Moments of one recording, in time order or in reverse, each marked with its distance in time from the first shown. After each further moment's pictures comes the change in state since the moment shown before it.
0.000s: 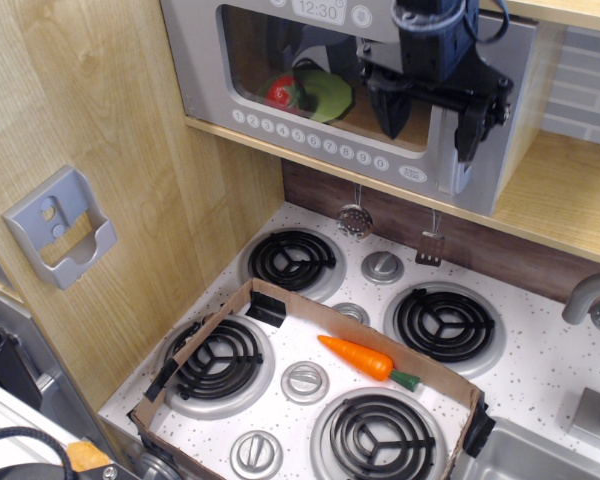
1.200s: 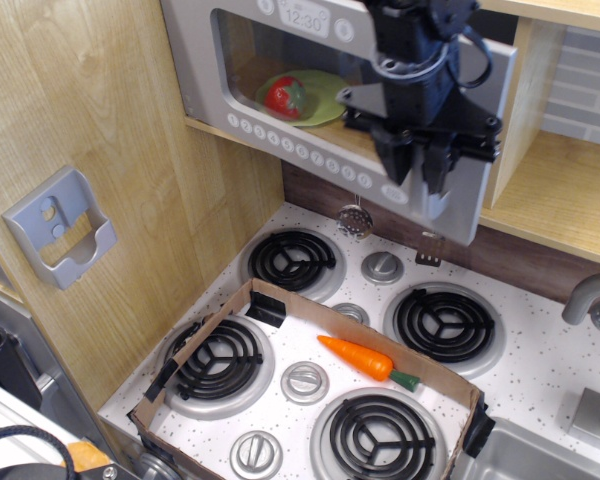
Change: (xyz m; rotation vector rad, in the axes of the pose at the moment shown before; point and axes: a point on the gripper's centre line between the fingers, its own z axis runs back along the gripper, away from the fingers) arm -0.046 0.002 -0.002 -0.003 0.014 0.154
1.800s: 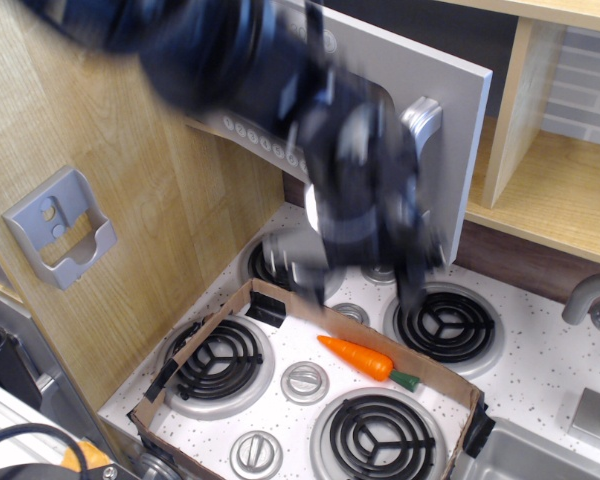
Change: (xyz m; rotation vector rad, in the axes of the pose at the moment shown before) arm -0.091 -0.012 -0.014 0.034 -0.075 0.399
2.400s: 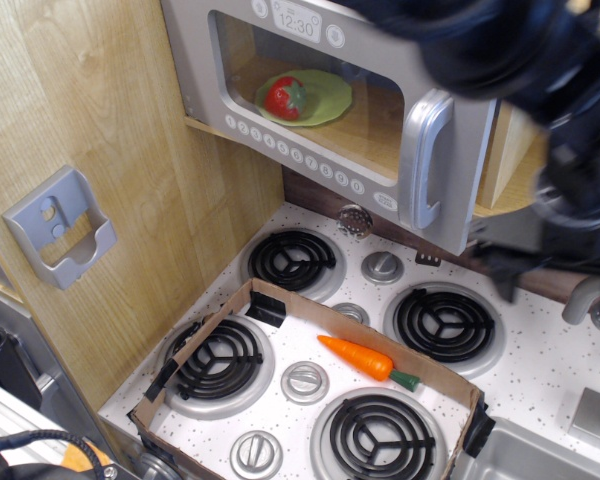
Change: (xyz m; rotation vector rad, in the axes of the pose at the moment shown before) arm 0.008 -0.119 -0.001 -0.089 0.072 -0.304
